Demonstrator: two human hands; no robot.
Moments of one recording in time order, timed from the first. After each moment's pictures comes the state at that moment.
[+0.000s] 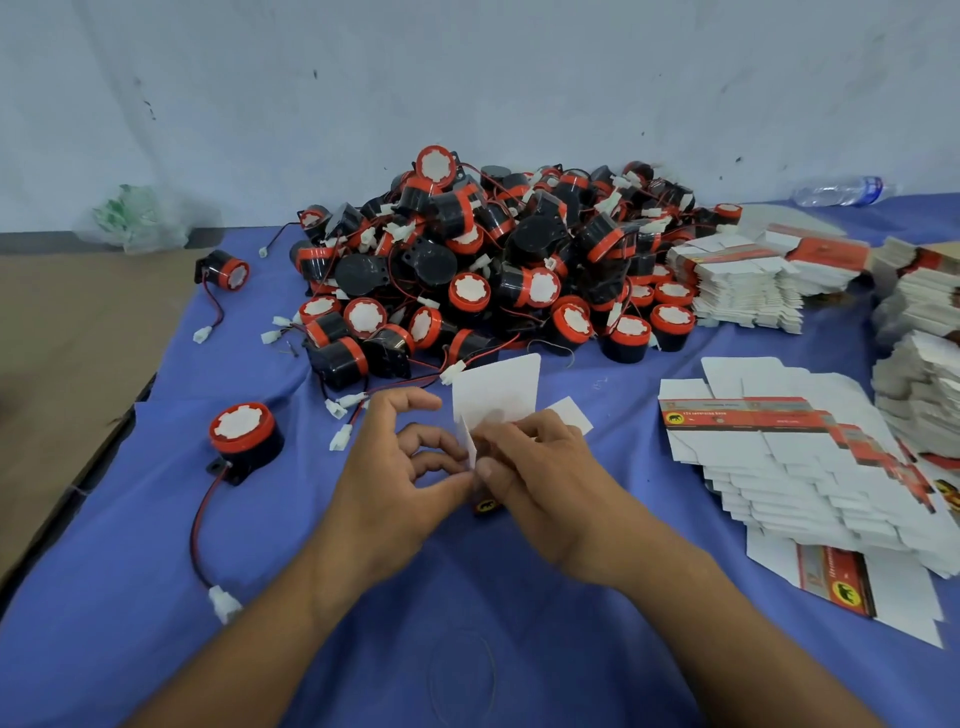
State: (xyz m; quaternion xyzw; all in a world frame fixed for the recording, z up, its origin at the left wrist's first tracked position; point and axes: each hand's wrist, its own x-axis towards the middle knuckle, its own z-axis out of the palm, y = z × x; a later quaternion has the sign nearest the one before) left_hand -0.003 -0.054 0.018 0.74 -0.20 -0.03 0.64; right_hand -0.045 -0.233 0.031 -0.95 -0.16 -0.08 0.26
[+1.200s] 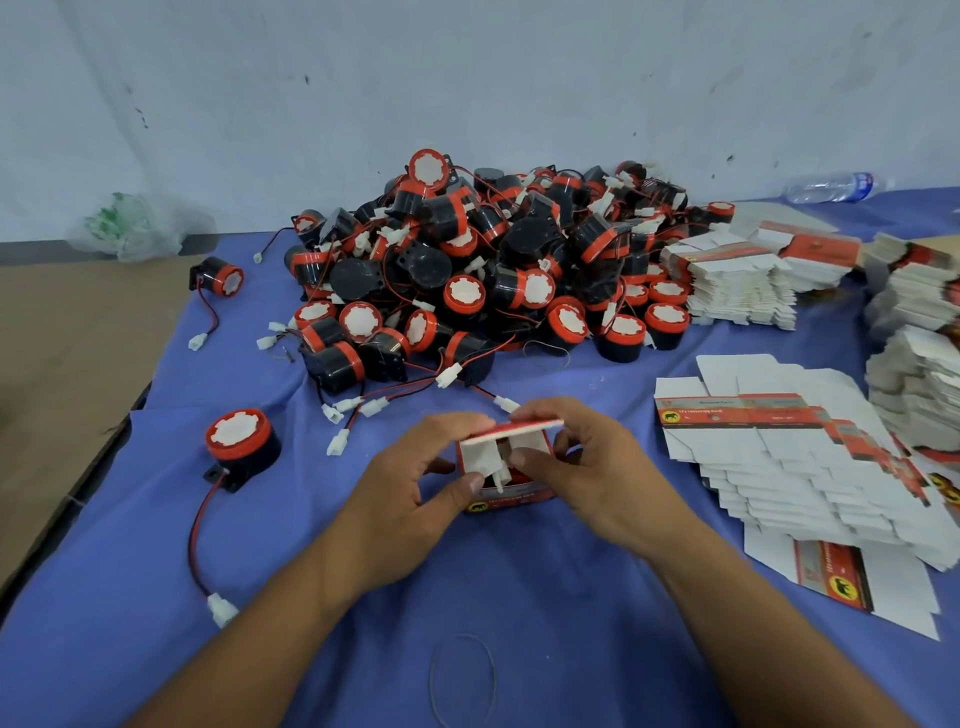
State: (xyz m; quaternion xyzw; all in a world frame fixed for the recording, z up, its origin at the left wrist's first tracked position) left_hand 0.009 -0.055 0.006 0.79 -0.37 0.04 0.49; right_hand -0.036 -0.264 0.020 -0.83 -0.05 -0.10 0.54
